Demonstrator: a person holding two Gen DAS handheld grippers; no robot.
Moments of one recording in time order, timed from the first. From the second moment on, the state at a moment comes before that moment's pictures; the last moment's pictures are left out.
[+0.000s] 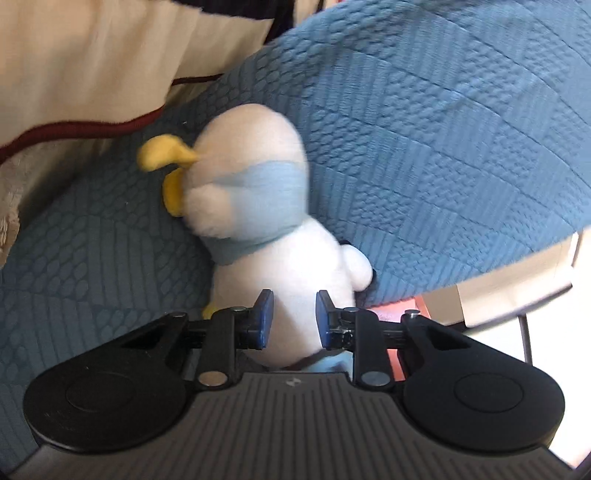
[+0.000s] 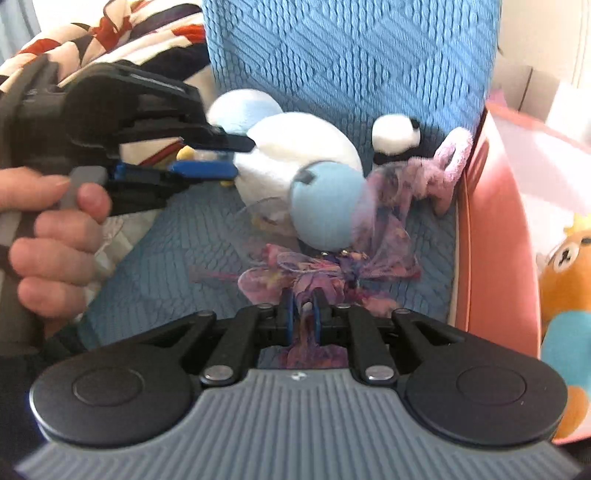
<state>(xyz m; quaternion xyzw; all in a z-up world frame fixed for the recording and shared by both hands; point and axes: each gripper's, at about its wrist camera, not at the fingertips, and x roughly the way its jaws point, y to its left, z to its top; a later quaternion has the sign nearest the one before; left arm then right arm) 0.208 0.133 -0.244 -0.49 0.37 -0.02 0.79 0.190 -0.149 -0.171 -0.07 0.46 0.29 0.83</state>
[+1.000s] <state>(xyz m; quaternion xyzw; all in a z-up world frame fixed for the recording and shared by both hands) 0.258 0.131 -0.288 -0.56 0.39 0.03 0.73 0.238 -0.140 -0.243 -0.06 0.52 0.25 0.82</state>
